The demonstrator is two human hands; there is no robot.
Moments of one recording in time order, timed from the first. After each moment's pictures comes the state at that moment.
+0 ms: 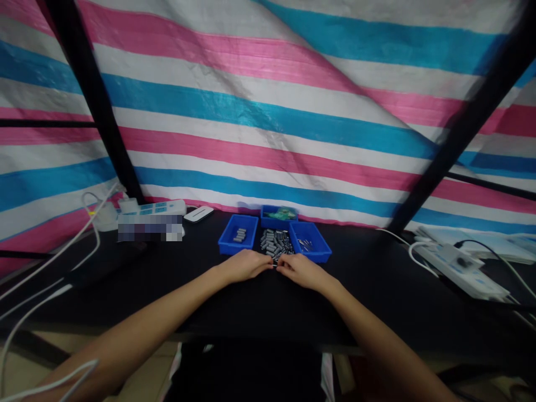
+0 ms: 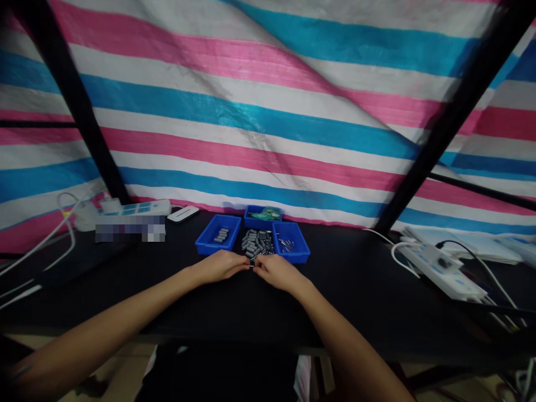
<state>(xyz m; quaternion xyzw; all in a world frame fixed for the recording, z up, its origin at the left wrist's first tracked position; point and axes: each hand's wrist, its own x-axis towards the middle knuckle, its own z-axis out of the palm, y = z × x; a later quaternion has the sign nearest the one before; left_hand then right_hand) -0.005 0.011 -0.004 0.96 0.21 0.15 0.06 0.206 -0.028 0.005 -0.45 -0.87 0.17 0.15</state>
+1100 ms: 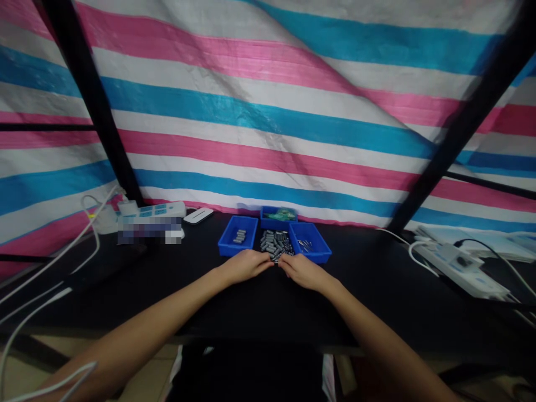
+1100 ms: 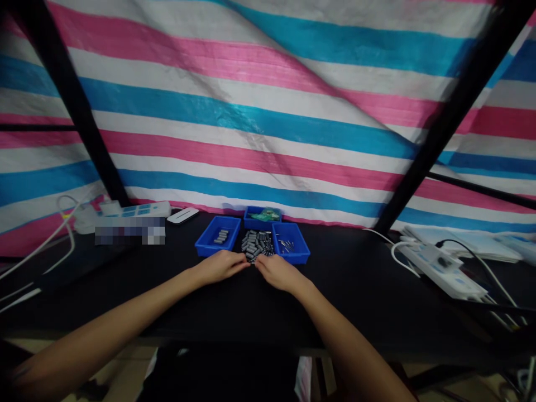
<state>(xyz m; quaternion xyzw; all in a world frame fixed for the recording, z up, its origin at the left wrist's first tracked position) -0.003 0.011 -0.004 0.95 0.26 0.17 0.07 0.206 -0.028 0.005 -0.46 -0.86 0.17 0.15</state>
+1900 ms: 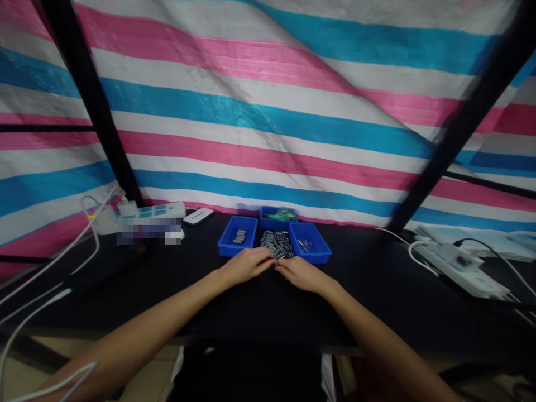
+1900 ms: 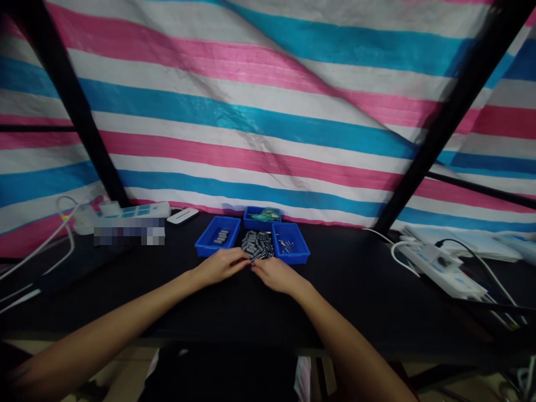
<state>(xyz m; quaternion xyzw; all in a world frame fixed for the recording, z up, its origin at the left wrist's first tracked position) 0.000 0.005 0.001 0.93 0.22 0.26 0.10 0.203 -0.030 0.001 -0.43 -0.88 0.15 0.15</state>
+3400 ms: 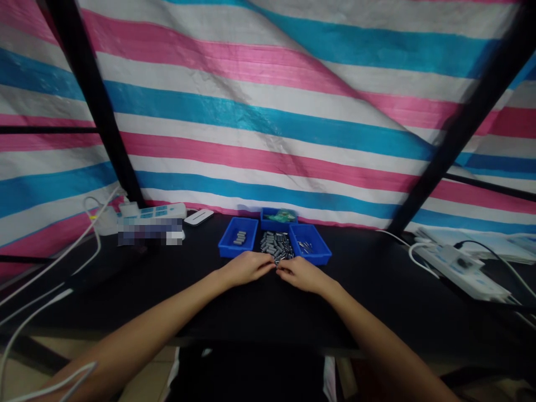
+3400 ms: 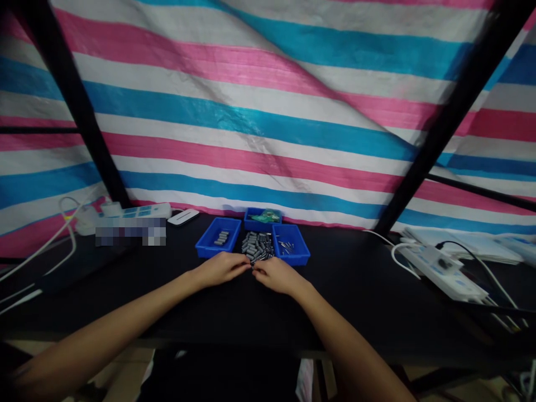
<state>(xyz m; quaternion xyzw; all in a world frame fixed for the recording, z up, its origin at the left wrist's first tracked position) -0.002 0.005 0.000 0.95 0.23 0.20 0.09 0.206 -0.028 0.002 -0.42 -0.89 0.13 0.14</state>
